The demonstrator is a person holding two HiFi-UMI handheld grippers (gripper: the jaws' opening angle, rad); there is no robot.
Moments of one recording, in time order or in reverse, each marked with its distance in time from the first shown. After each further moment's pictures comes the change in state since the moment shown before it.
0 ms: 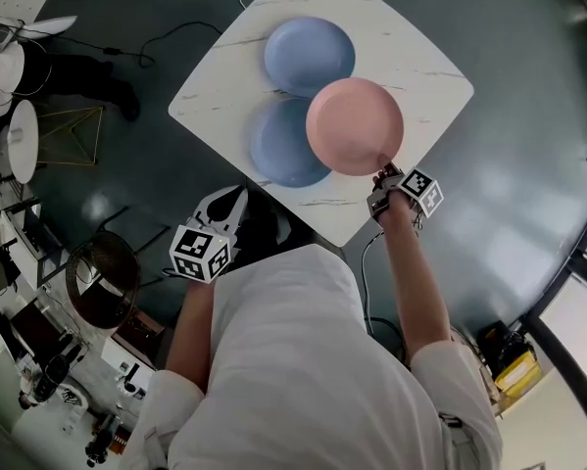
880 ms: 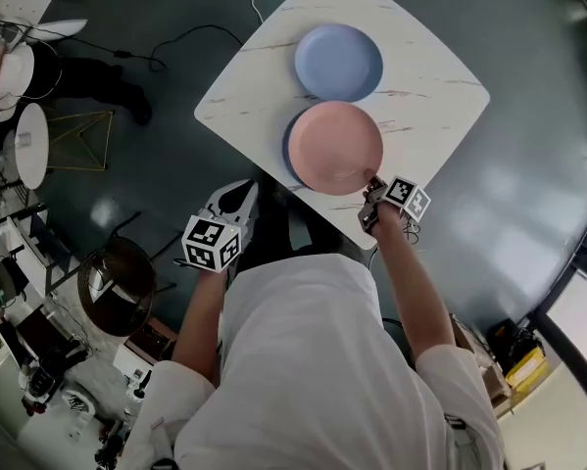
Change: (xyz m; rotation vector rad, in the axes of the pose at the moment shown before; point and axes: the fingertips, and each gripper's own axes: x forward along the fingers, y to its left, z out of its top) left arm -0.018 0.072 0.000 -0.004 0.010 -0.027; right arm 0.037 0.038 -0.113 -0.104 0.144 -0.042
